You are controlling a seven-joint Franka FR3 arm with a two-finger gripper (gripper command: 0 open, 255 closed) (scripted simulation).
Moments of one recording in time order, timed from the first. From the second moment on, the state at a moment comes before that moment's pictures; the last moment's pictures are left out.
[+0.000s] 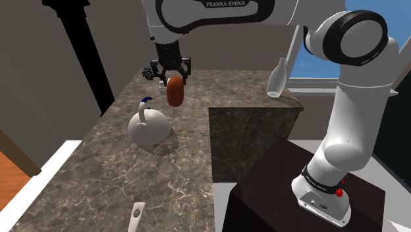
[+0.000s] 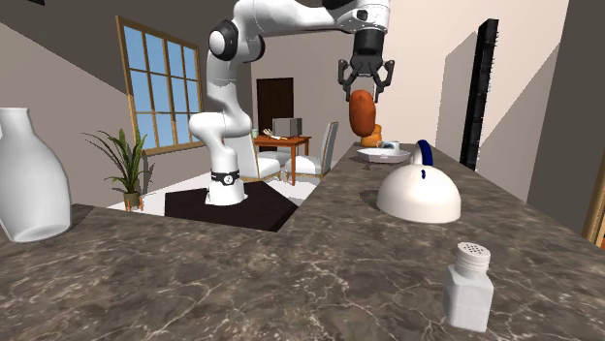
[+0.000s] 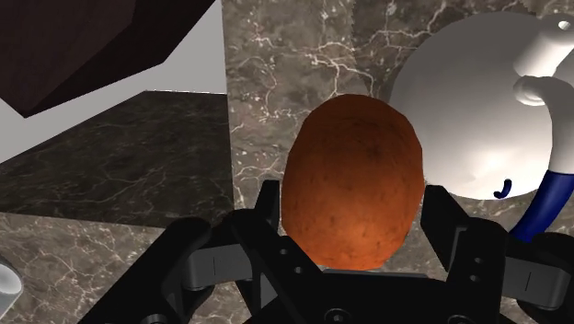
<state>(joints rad) 0.04 0.28 0.56 -1.37 -0.28 1.57 1.34</state>
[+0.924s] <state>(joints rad) 0.12 0.38 0.56 -1.03 -0.34 1.32 1.32</state>
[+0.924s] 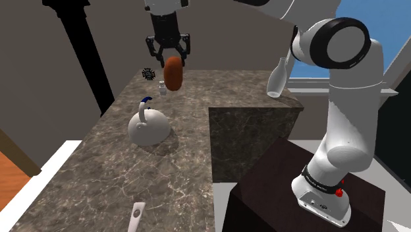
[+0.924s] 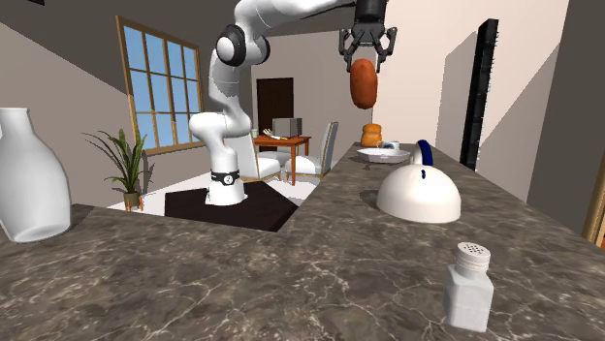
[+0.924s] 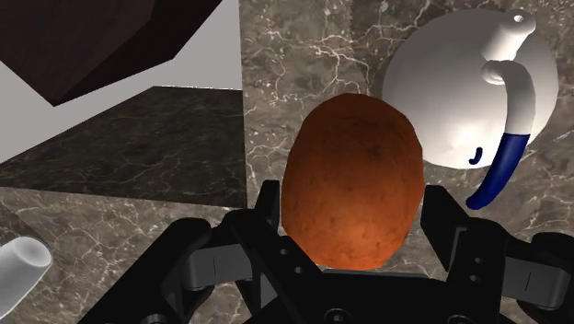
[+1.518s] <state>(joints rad) -0.06 0.20 0.53 -1.23 -0.24 1.39 1.18</state>
